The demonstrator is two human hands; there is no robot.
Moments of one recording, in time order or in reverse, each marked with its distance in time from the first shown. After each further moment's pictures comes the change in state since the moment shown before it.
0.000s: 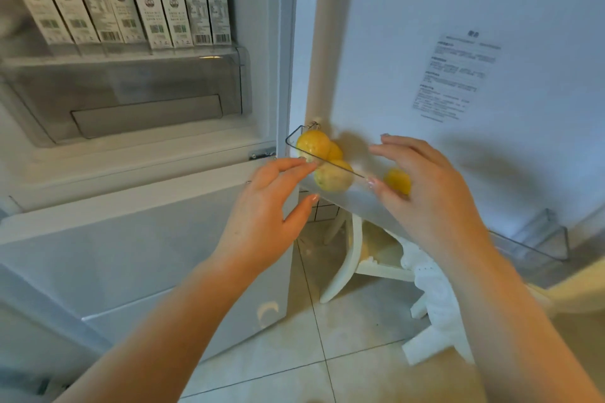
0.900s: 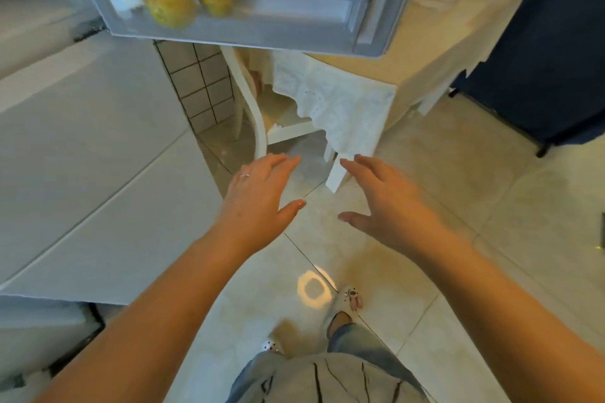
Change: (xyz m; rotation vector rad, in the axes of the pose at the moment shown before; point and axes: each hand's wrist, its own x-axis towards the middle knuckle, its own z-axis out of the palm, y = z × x) left_hand -0.176 0.059 0.055 0.093 -0.735 0.246; right_hand -0.285 -0.023 -0.022 -0.275 -0.470 0.557
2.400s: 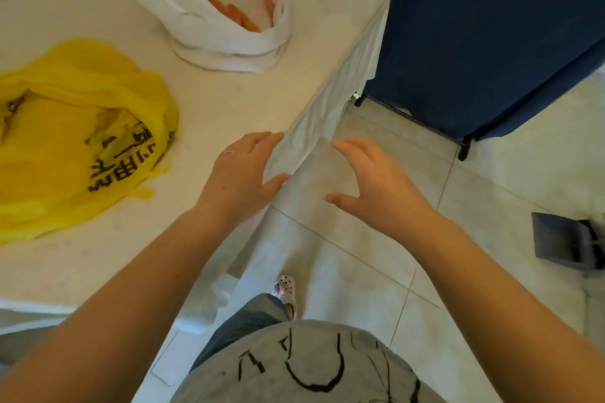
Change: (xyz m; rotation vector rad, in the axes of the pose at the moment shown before) left_hand 0.678 0.303 0.207 -0.013 -0.103 0.251; right_hand 0.311 0.618 -0.161 0.210 0.051 0.293
